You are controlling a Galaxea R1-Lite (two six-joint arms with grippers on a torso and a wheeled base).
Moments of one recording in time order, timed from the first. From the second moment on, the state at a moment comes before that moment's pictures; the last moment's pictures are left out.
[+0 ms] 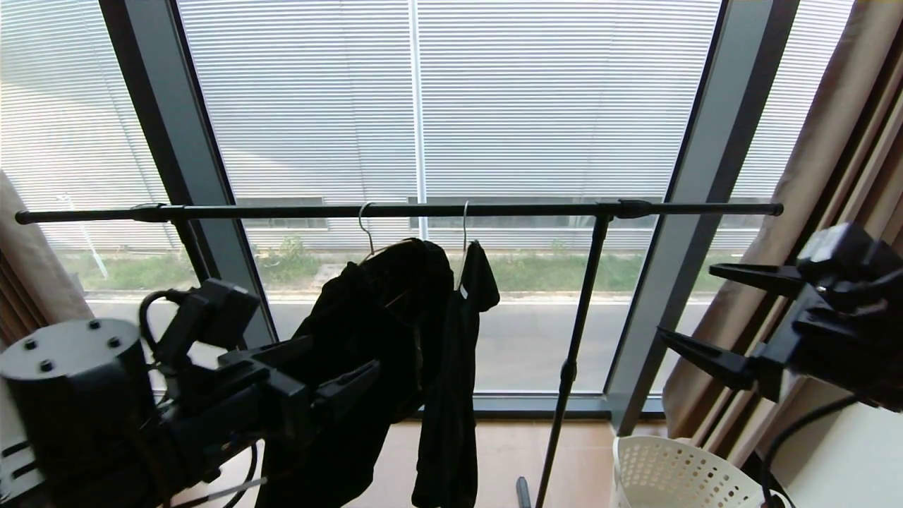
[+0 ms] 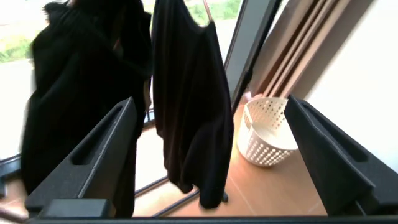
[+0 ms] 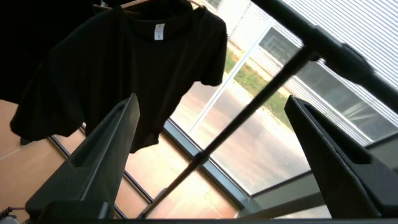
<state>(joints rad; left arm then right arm) -0.52 1.47 -0.29 -0.93 -0.05 -0.11 0.22 1.29 -0.50 -0.54 0.30 -0.41</state>
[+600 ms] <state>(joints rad) -0.51 0.95 0.00 -0.71 -0.05 -0.11 0.17 0.37 -0.29 0.26 0.18 -0.27</state>
